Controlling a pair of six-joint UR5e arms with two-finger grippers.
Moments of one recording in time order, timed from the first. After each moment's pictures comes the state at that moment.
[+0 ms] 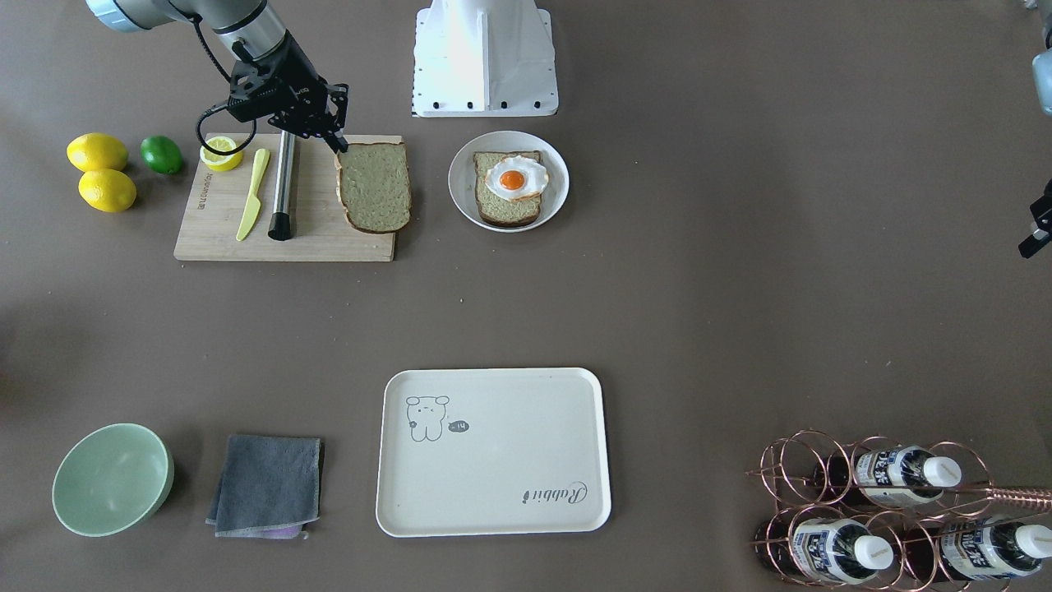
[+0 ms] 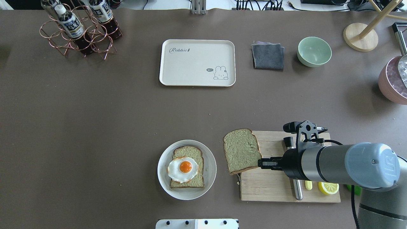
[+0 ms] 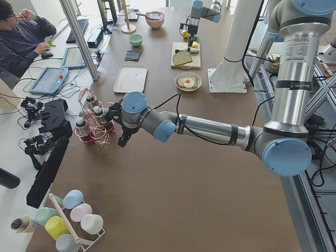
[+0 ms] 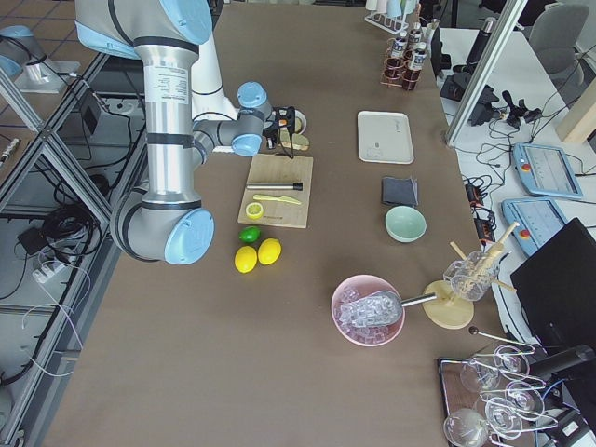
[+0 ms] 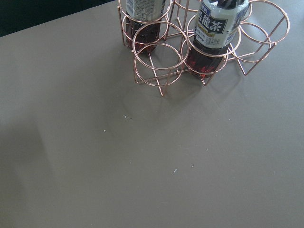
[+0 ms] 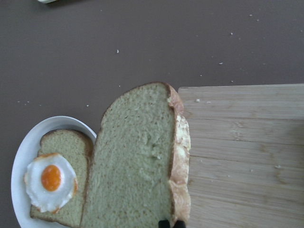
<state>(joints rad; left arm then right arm) -1.44 -1.64 -1.67 -2.00 -2.41 -0.12 0.34 -1.52 2.16 -1.00 1.73 1.40</state>
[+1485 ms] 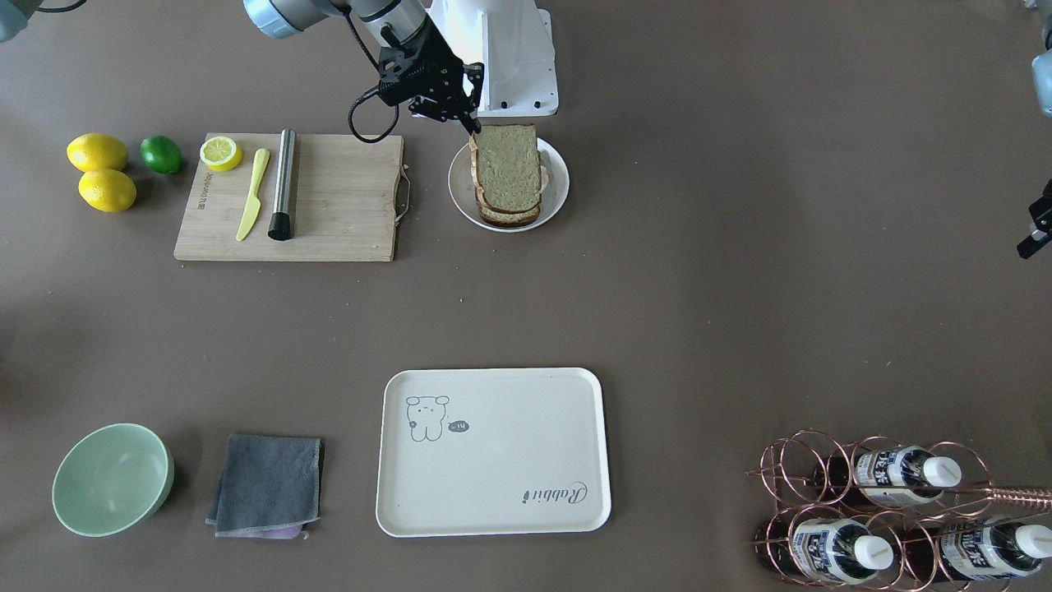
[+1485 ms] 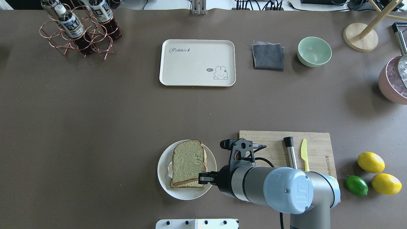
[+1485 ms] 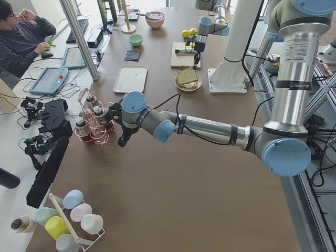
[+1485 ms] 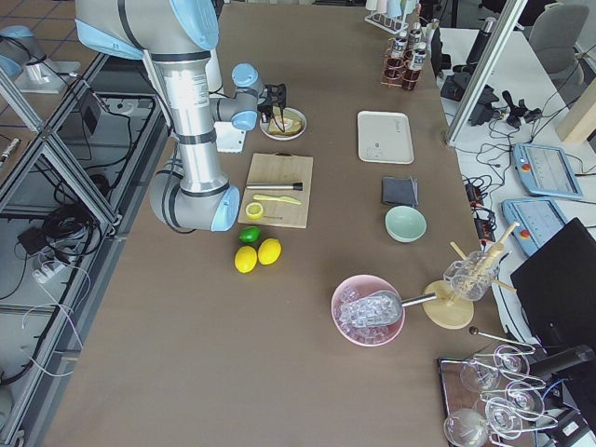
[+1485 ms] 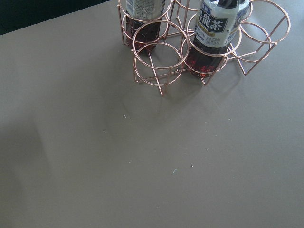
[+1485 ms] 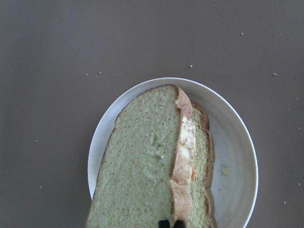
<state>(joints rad) -1.43 -1.64 -1.67 -2.00 -2.41 -0.12 0.14 -1.19 1.95 -1.06 1.52 1.49</state>
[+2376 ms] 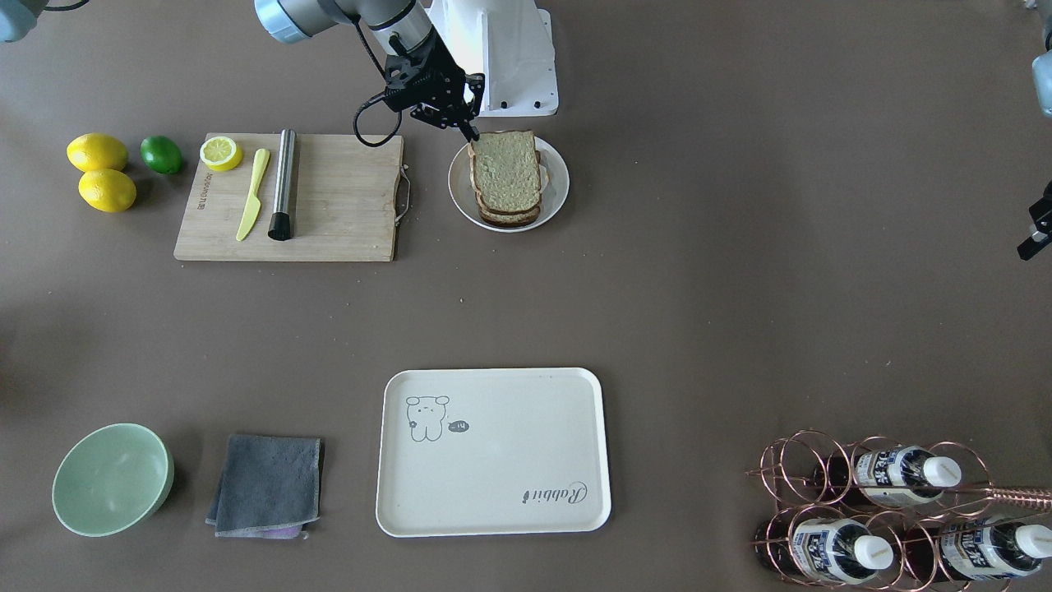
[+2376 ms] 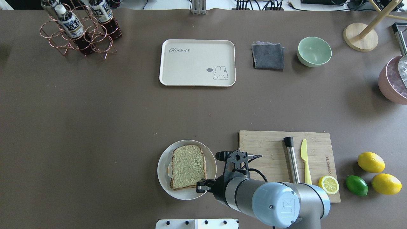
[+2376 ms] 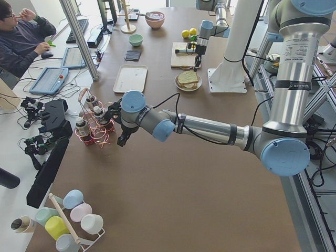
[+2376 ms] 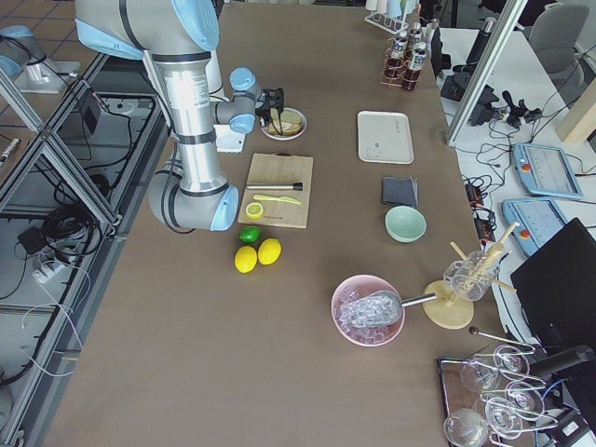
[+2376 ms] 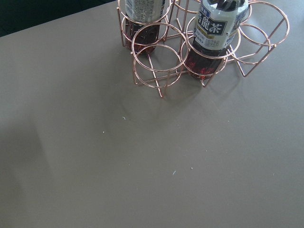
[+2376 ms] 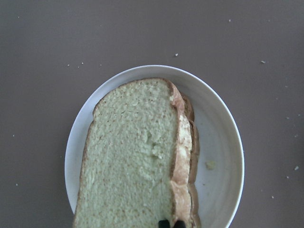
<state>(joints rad) -1.43 -1.65 -1.67 -1.99 -2.41 -0.12 0.11 -1.20 1.93 -1.06 1.47 1.49</state>
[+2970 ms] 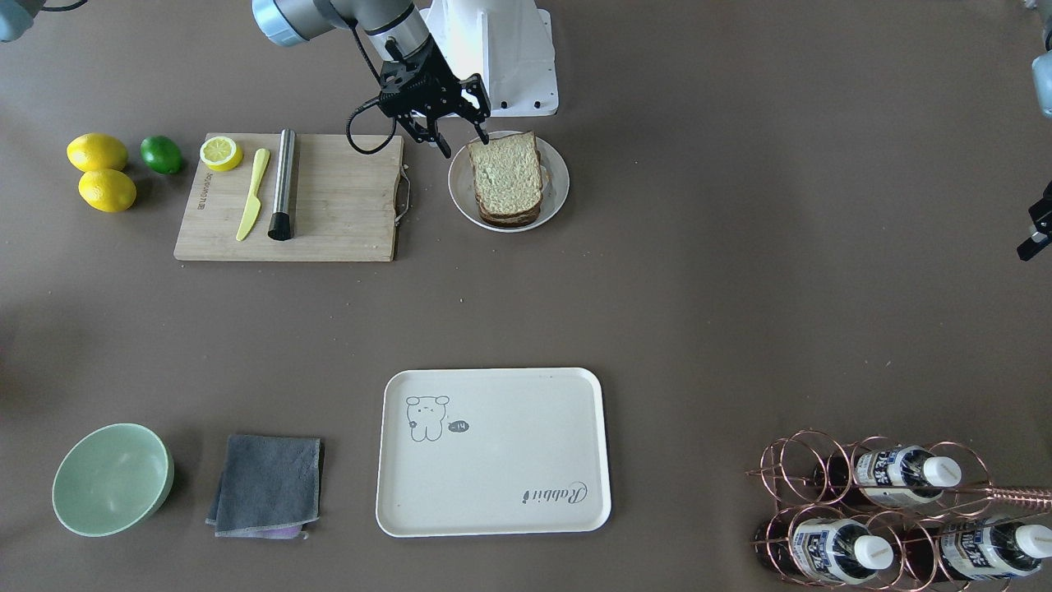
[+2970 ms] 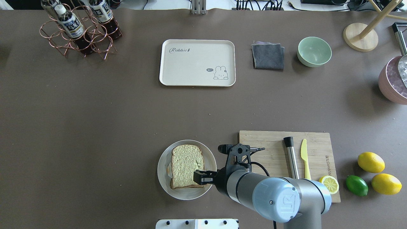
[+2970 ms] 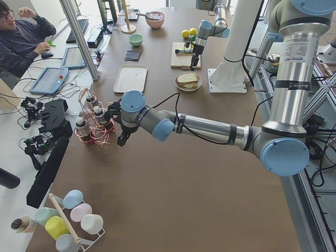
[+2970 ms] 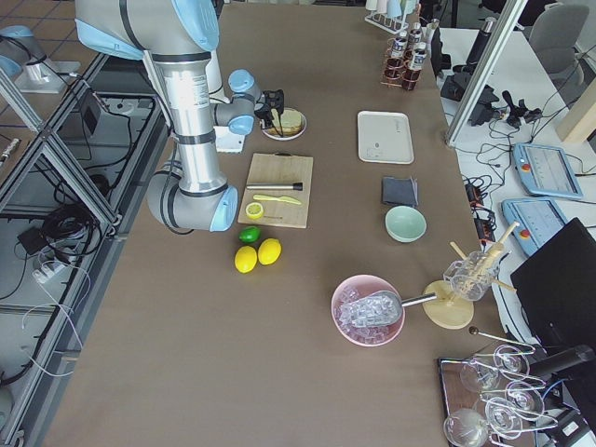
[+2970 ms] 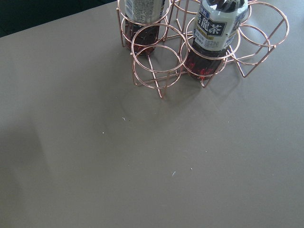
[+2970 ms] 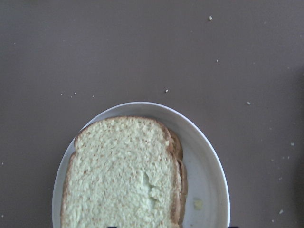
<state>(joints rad) -1.43 -1.65 -1.67 -1.99 -2.41 -0.12 0.16 -1.20 1.92 -1.09 1.45 1.46</state>
